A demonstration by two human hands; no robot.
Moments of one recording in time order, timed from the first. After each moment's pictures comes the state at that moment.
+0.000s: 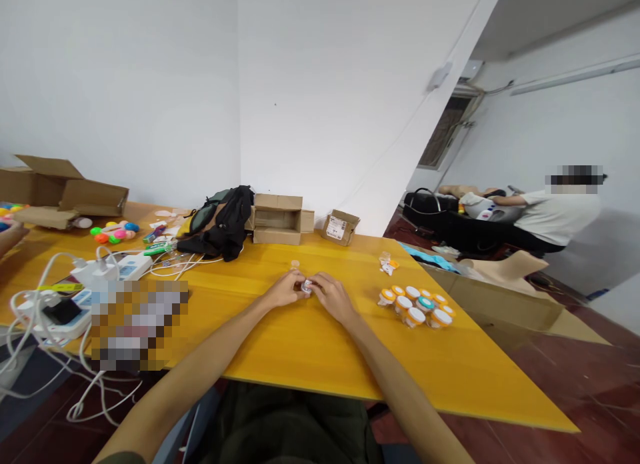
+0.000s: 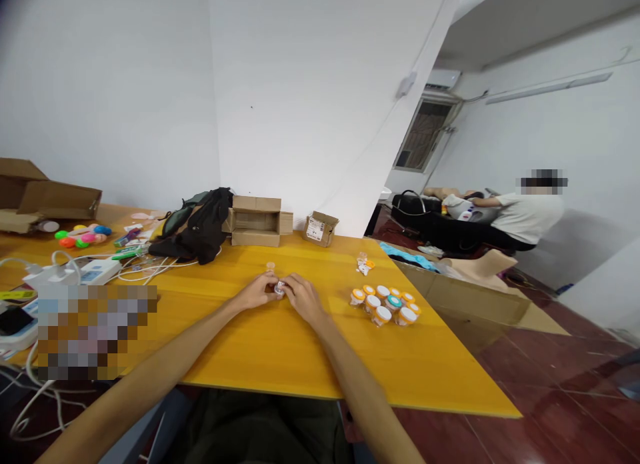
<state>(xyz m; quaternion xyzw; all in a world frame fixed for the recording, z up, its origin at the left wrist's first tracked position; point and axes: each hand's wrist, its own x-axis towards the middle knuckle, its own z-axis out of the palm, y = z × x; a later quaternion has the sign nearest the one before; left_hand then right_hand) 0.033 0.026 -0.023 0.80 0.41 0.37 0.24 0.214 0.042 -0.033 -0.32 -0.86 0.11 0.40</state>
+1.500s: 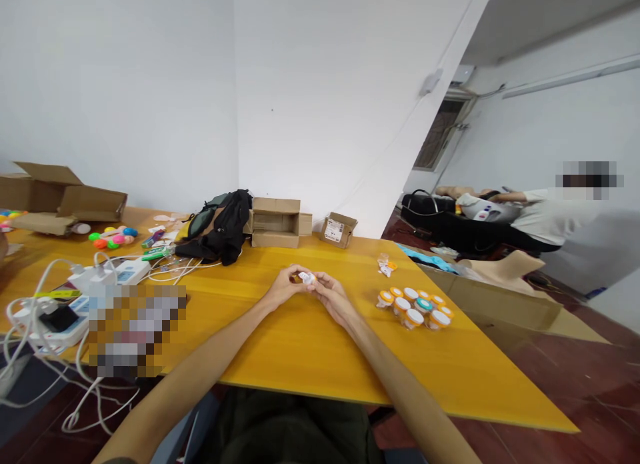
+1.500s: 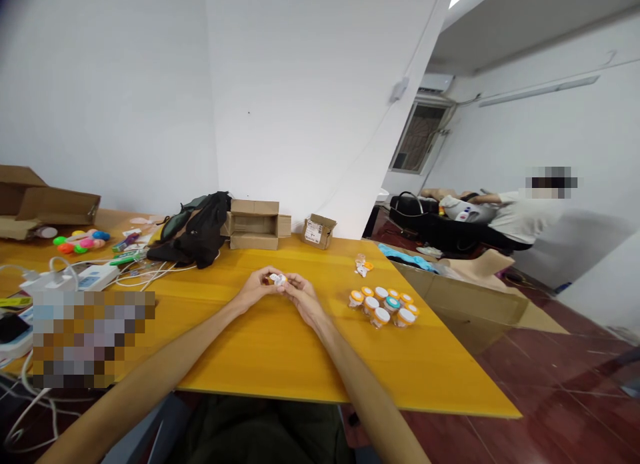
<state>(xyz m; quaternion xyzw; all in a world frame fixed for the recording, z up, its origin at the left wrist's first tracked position) 0.043 0.019 -0.009 0.62 0.40 0.52 0.43 0.204 0.036 -0.030 -0.27 -0.51 0.64 0.50</state>
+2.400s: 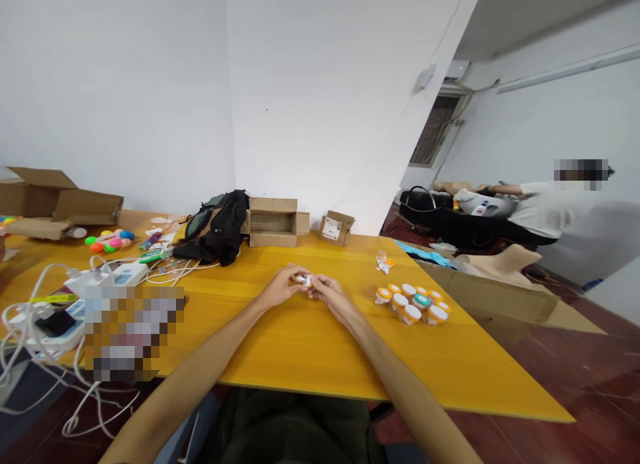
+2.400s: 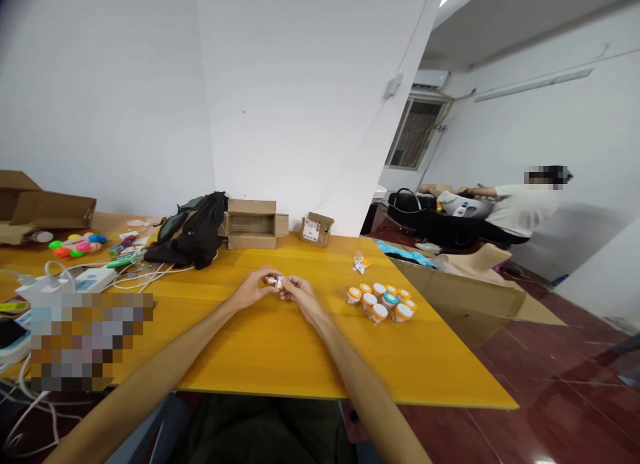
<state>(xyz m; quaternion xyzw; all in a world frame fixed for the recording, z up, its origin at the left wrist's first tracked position) 0.031 0.021 -0.004 0.75 0.38 0.45 0.30 0.208 0.038 -0.026 -0.29 -0.55 0.64 0.45</state>
